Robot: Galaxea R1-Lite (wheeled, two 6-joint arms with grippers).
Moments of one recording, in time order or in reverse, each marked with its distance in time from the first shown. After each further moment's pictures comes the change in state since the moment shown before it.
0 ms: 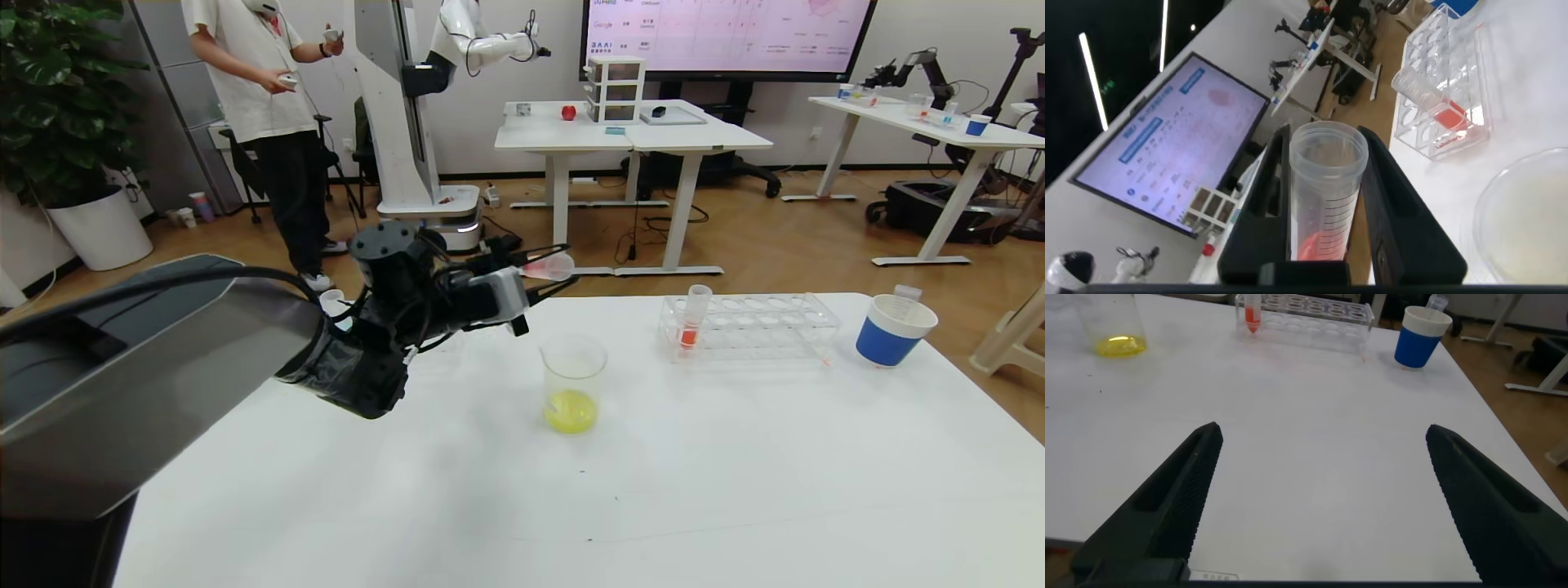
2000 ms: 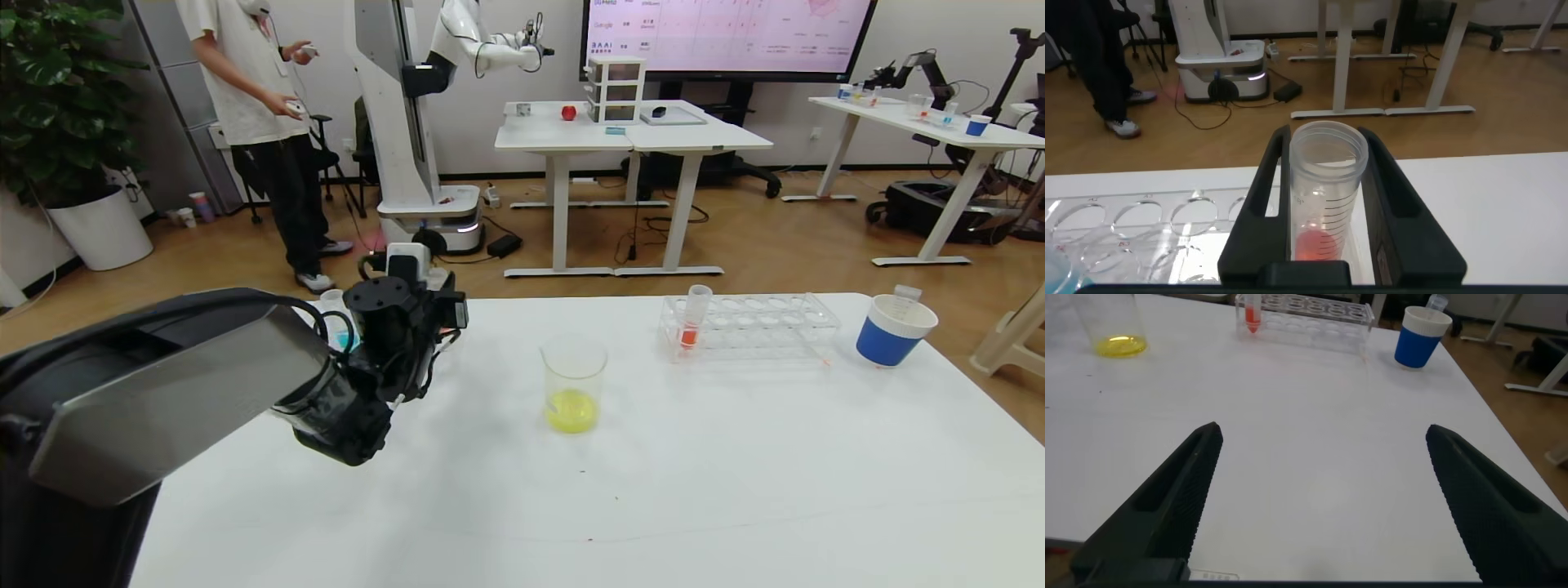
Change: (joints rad) left arm 0.038 0.049 0.200 -0.099 1.090 -0.899; right arm 0.000 0.000 0.000 0.000 0.000 0.000
